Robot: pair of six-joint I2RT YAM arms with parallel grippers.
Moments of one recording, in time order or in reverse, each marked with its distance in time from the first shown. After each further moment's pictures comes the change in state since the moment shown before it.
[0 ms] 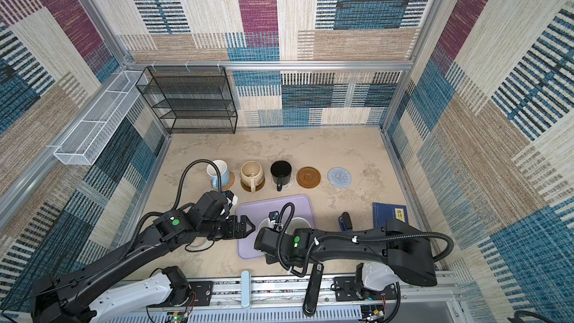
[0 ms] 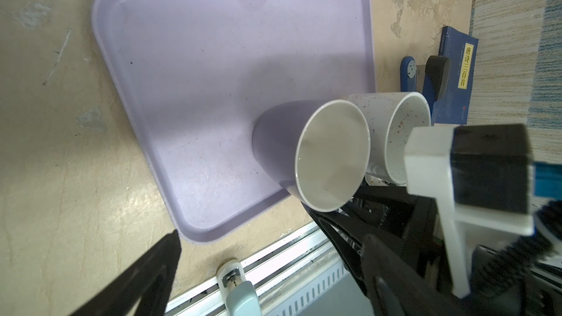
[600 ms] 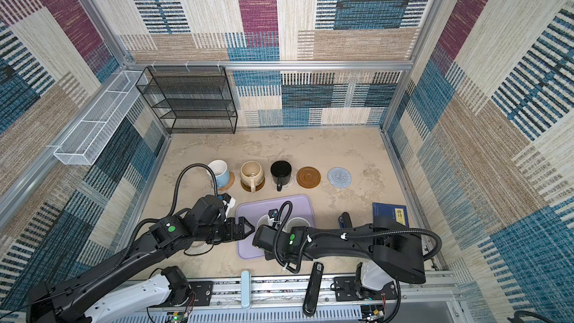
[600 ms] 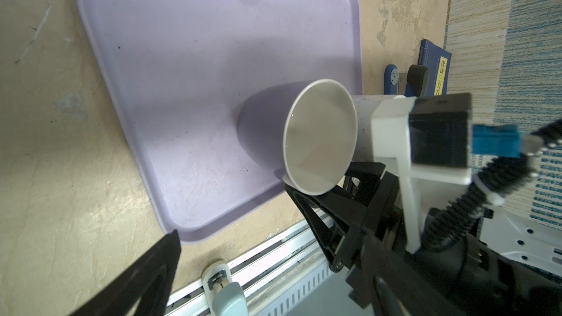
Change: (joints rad) left arm 0.000 -0.068 -0.068 0.057 0.026 -0.058; right arm -0.027 0.078 -0.003 0.063 0.027 -0.024
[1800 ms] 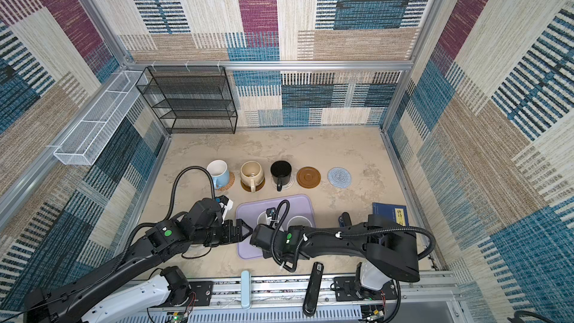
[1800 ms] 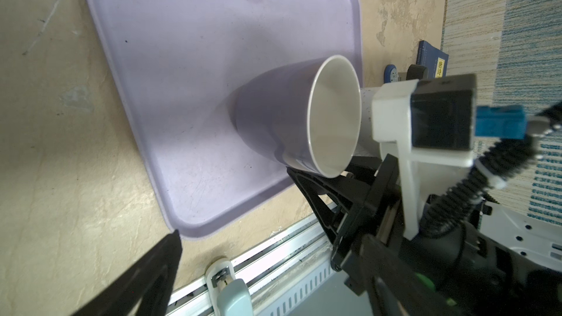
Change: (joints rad) left arm 0.000 -0.056 -0.040 0.002 -0.004 -0.007; right arm -0.003 0.030 0.027 0.016 0.033 -0.020
